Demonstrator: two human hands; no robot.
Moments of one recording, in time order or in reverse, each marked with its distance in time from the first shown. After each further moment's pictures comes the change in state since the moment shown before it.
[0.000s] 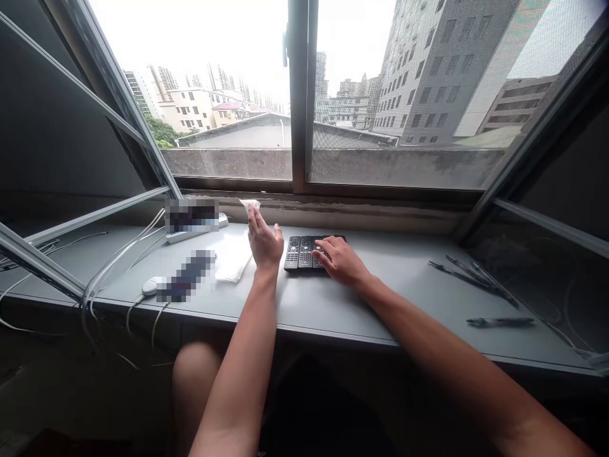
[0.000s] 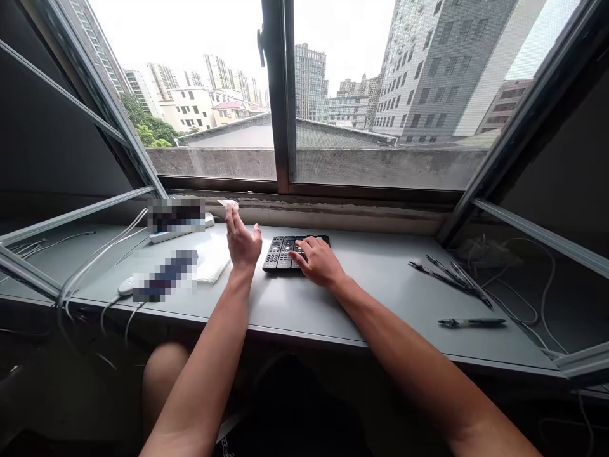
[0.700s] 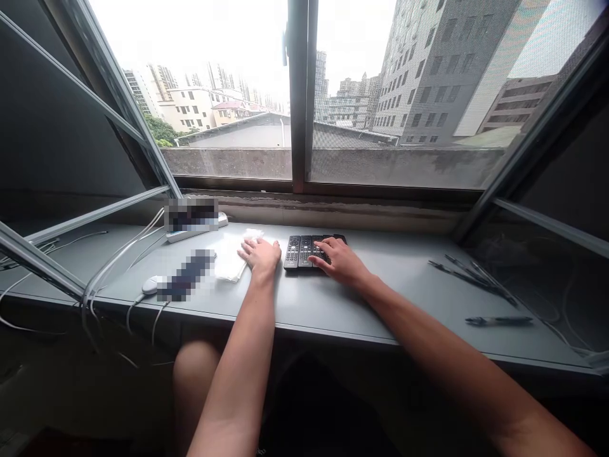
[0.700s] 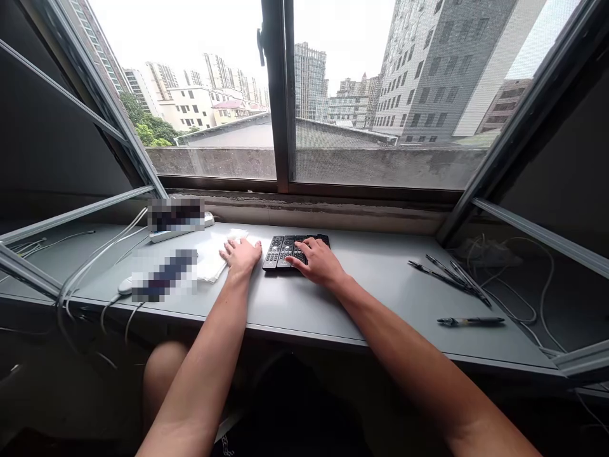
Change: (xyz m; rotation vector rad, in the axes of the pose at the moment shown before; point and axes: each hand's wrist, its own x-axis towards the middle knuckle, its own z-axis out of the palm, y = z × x) left_hand -0.007 -0.037 0.017 0.756 -0.520 -0.527; right_hand 0.000 0.003 0.001 -0.060 -0.110 0.048
